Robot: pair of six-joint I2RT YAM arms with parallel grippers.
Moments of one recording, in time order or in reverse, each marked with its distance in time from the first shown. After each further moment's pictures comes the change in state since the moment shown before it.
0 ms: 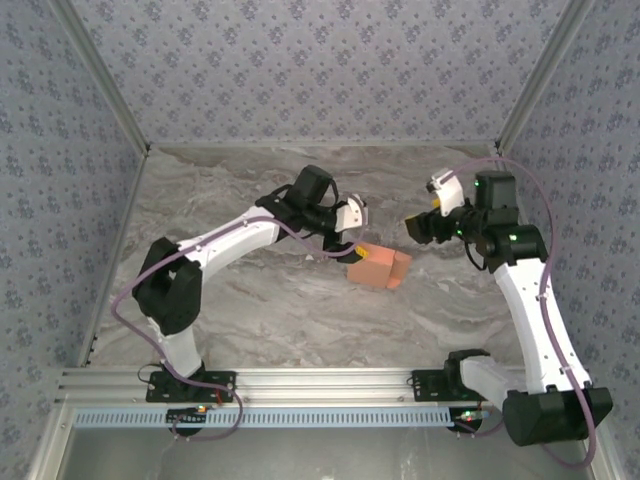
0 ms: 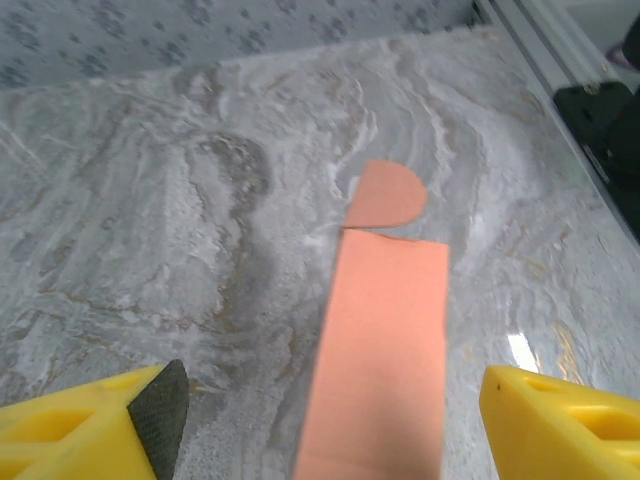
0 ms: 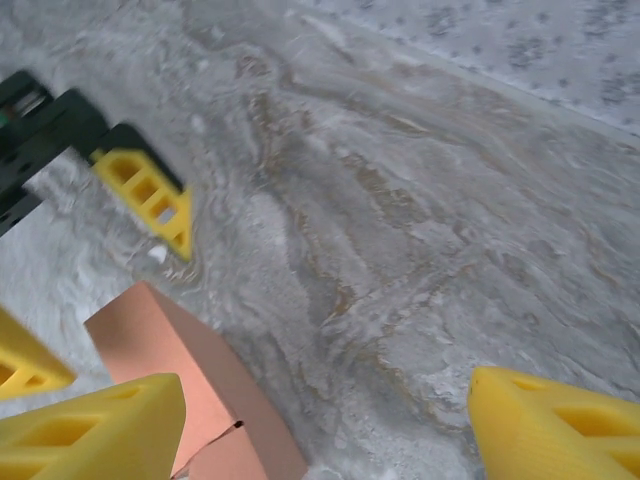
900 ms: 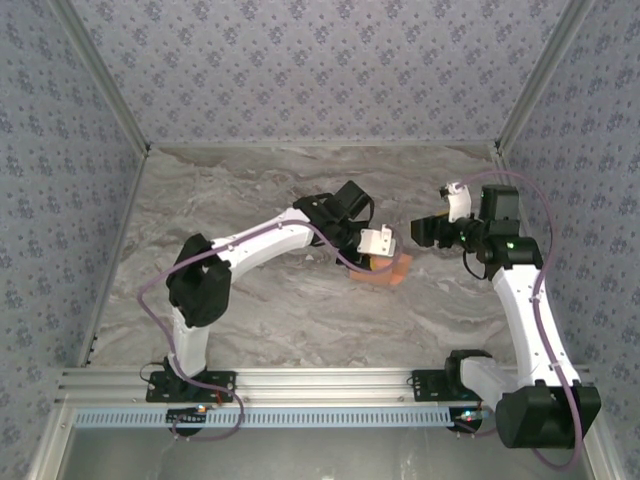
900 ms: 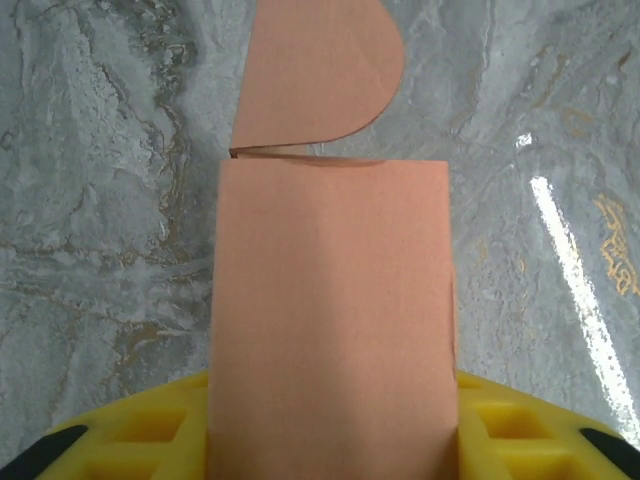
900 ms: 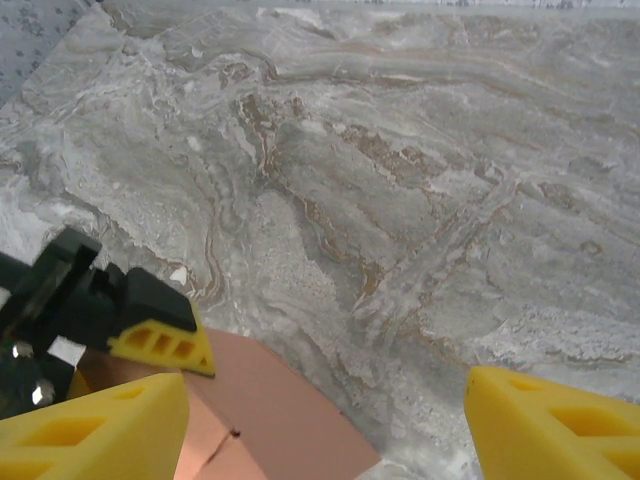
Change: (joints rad) left arm -0.128 0.151 0.187 -0.266 -0.304 0.162; right arm -0.078 -0.025 -0.170 0.105 -0.101 0.176
